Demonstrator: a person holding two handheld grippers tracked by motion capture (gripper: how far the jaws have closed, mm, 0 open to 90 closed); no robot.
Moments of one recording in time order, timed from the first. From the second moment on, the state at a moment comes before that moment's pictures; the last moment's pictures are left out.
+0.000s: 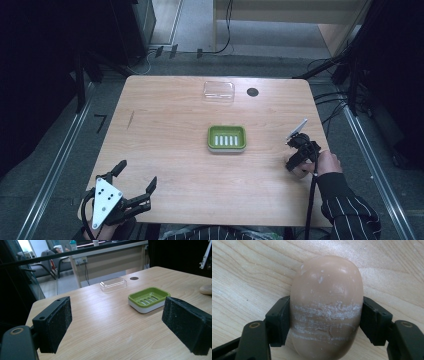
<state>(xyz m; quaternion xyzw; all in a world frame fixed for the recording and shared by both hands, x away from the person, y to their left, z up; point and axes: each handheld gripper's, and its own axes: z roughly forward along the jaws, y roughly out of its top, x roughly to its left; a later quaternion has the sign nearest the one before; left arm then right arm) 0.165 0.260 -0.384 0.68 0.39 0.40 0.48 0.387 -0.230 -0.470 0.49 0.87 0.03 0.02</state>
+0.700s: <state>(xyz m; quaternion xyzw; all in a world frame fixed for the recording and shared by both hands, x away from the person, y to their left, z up) 0.165 0.261 -0.383 0.68 0.39 0.40 0.48 0.381 -0.212 -0.453 0.43 0.90 0.04 0.02</state>
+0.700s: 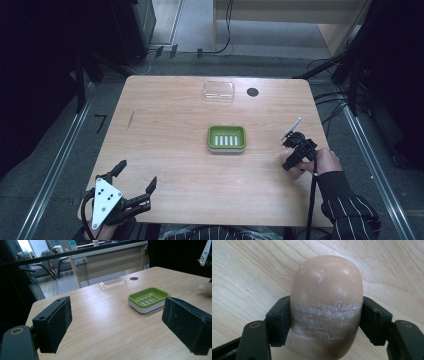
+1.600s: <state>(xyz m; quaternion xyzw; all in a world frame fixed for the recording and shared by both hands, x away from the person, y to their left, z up) 0.162 0.262 -0.384 0.68 0.39 0.40 0.48 0.388 -0.168 -0.440 0.34 0.94 0.04 0.03</state>
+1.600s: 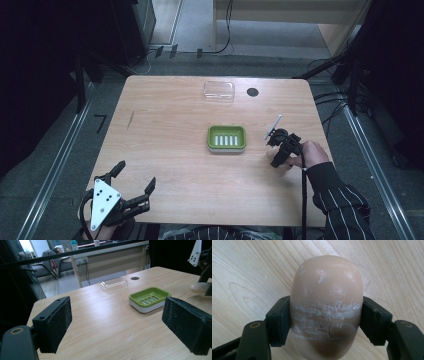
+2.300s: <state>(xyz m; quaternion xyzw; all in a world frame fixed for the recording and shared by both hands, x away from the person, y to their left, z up) 0.159 0.264 -0.384 0.68 0.39 0.40 0.48 0.402 -0.148 -0.433 0.30 0.95 0.04 0.04</state>
